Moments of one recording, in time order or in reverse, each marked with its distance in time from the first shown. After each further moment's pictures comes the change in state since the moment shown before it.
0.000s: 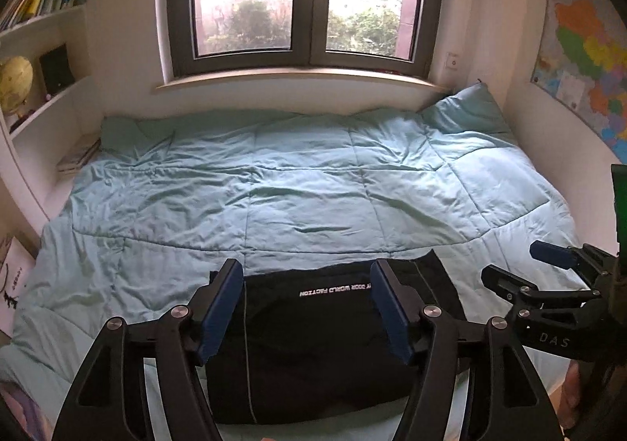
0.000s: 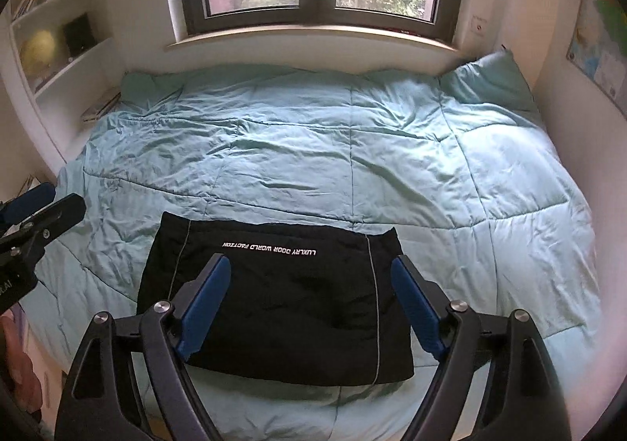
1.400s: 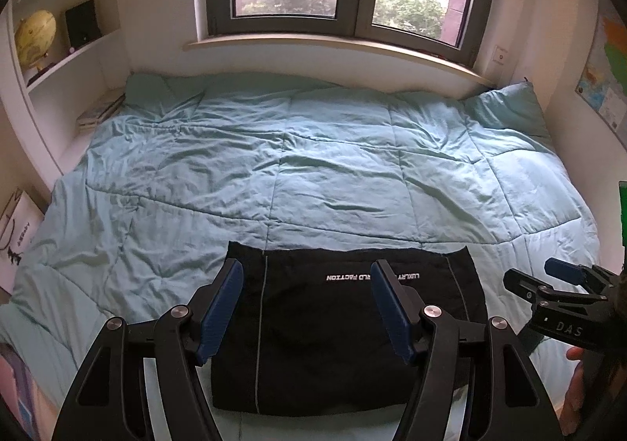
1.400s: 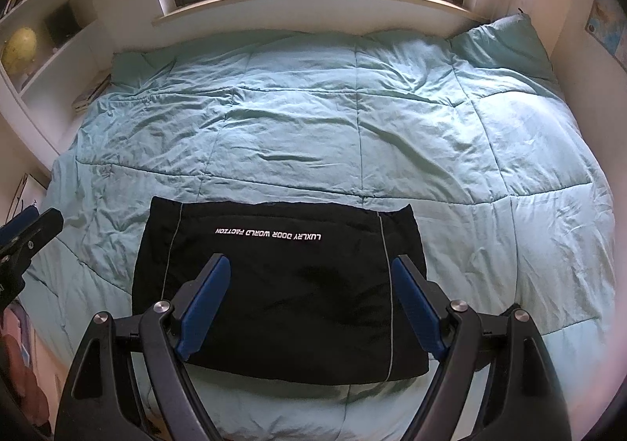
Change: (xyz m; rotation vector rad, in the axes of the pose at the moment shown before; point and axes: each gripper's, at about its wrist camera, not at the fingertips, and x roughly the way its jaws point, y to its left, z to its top) left arm 0.045 0.032 -0.005 -0.110 0.103 0.077; right arm 0.067 -0.009 0.006 0.046 0.136 0.034
